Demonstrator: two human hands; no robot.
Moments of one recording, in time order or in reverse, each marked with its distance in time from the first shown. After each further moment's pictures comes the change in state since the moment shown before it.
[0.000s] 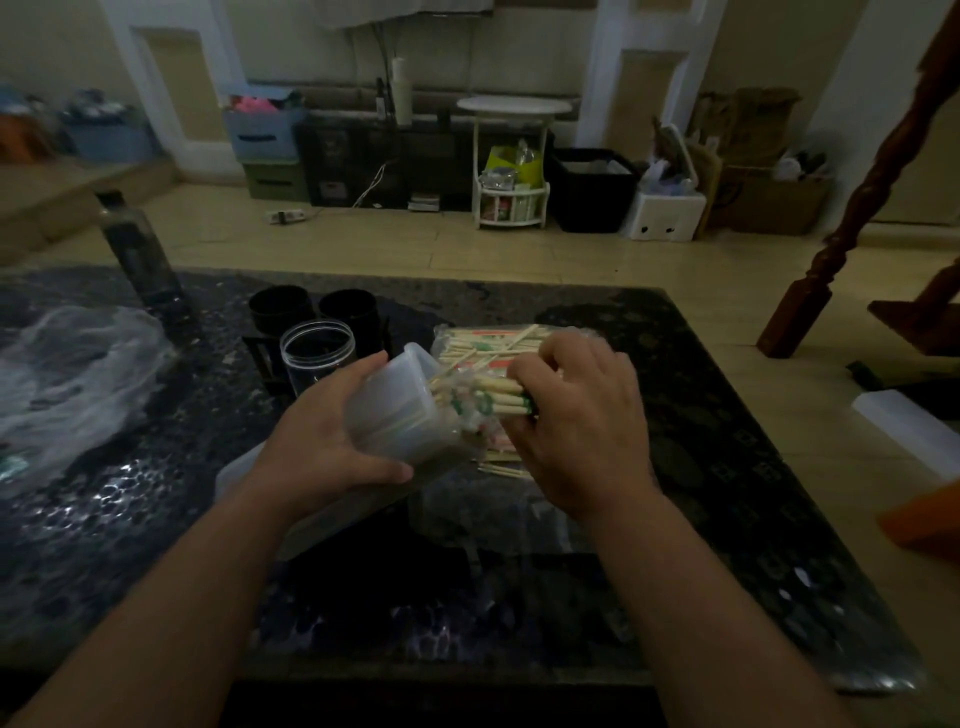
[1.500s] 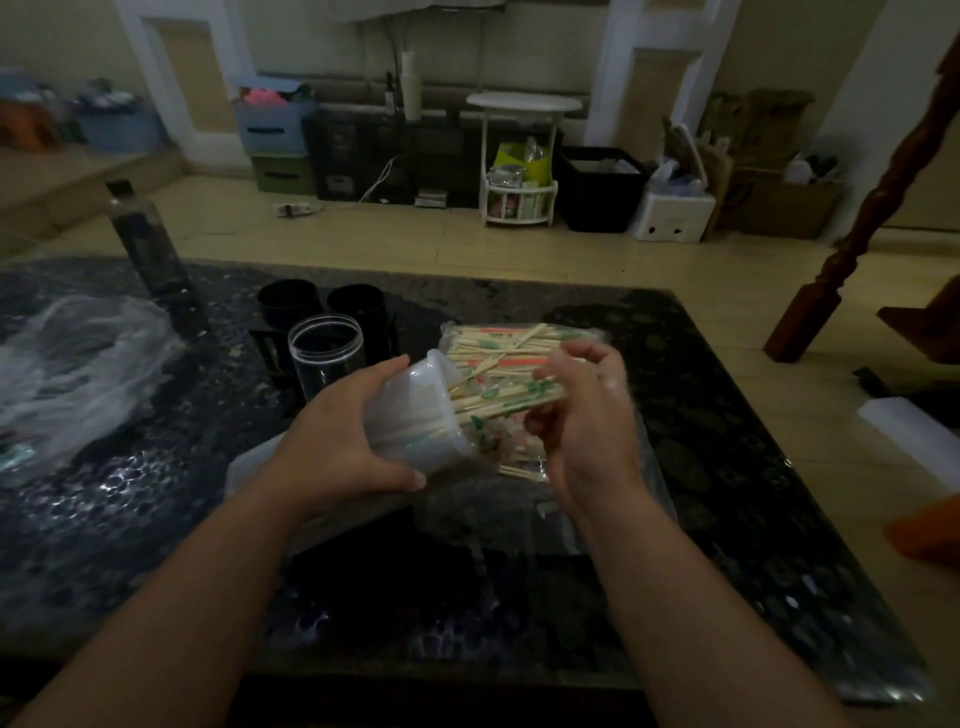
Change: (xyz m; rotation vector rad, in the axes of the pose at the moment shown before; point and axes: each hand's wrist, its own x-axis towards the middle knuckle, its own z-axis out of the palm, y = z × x) left_hand -0.003 0.008 0.001 0.010 -0.071 0.005; right_hand 0.006 -0.012 0.022 1.608 0.103 1.002
